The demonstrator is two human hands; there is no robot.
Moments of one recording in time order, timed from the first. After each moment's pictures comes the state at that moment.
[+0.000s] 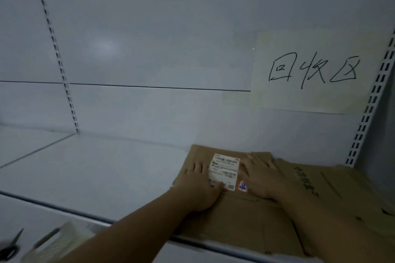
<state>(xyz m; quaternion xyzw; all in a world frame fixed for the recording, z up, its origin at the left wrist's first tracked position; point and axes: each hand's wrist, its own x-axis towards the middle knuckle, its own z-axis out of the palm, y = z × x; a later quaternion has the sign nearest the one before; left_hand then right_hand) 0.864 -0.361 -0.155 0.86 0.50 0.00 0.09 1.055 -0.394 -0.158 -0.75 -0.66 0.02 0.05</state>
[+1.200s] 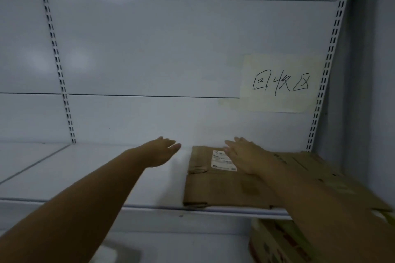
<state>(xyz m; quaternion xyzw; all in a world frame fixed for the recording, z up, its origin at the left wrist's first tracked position) 0.725 -0.321 -0.079 0.90 0.42 0.06 0.10 0.950 -0.451 -0.089 -0.79 -0.61 -0.02 0.07</state>
